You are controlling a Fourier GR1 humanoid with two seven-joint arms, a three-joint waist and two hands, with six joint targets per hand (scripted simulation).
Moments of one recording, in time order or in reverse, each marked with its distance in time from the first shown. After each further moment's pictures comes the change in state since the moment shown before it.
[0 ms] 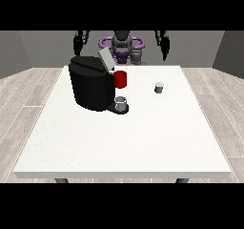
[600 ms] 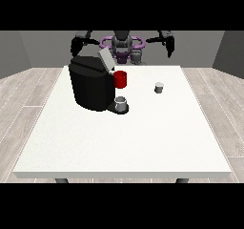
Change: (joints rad) left arm -0.004 0.076 0.055 0.043 0.021 -0.098 -0.135; right arm 0.016 0.054 -0.045 0.032 0.015 -0.067 -0.112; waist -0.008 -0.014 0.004
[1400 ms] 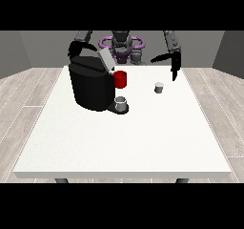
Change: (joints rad) left arm -0.315 0.173 0.116 0.358 -0.059 -0.057 0.084; right arm -0.118 0.021 0.028 -0.013 -0.004 -0.022 -0.034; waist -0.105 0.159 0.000
